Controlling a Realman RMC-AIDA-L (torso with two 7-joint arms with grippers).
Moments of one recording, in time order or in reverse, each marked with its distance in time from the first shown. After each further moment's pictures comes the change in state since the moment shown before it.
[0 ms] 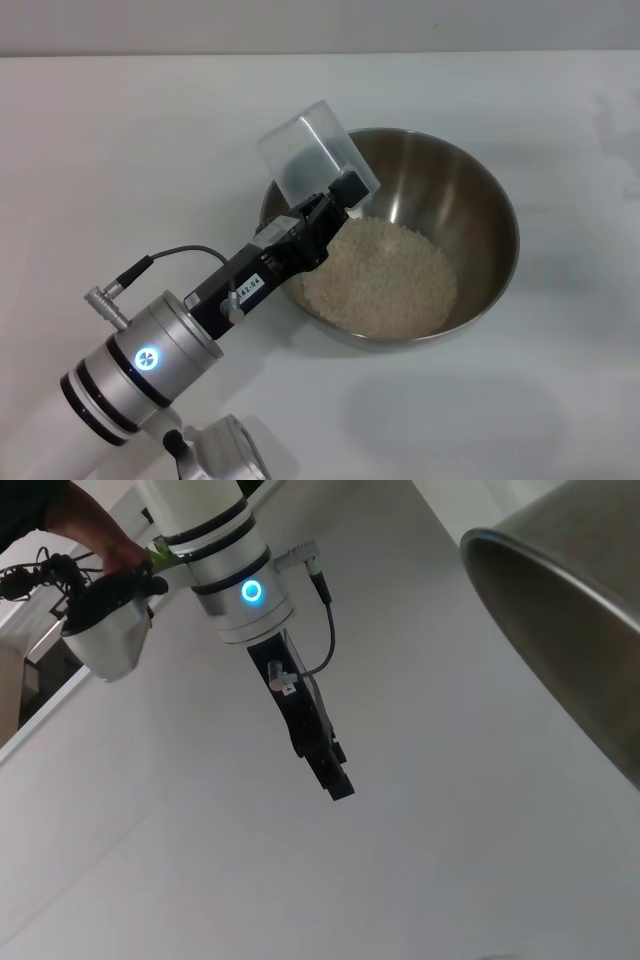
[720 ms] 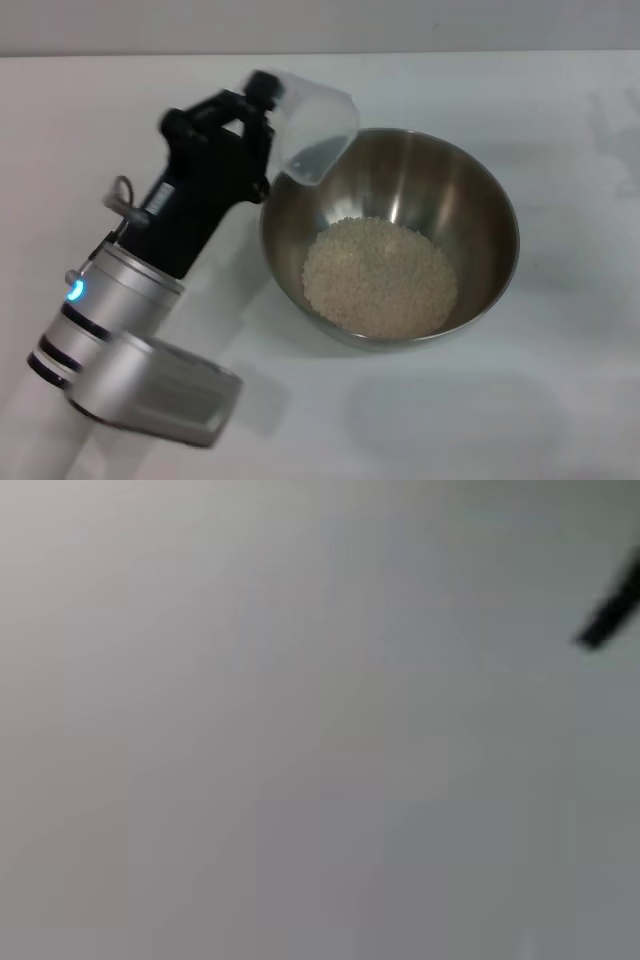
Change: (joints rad) left arm 0.066 0.000 -0.210 -0.111 -0.056 0.020 -0.966; right arm 0.008 0.011 0.000 -0.003 0.001 0.000 0.000
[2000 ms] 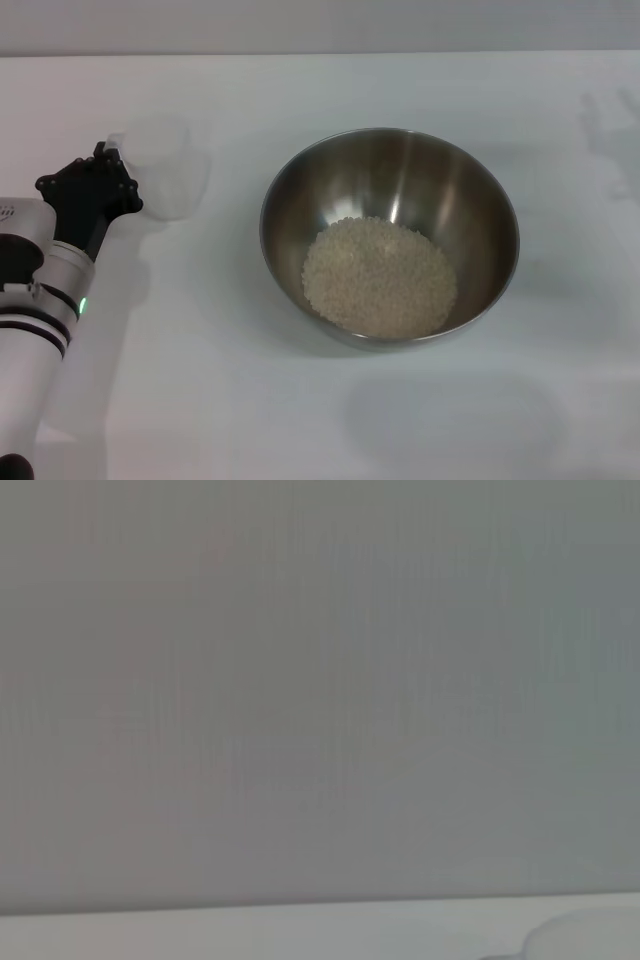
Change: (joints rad) left arm -0.019 0.002 -0.165 0.048 -0.467 -0.524 -0.931; right arm -0.017 0.010 0.000 -0.041 -0.009 -0.017 0.010
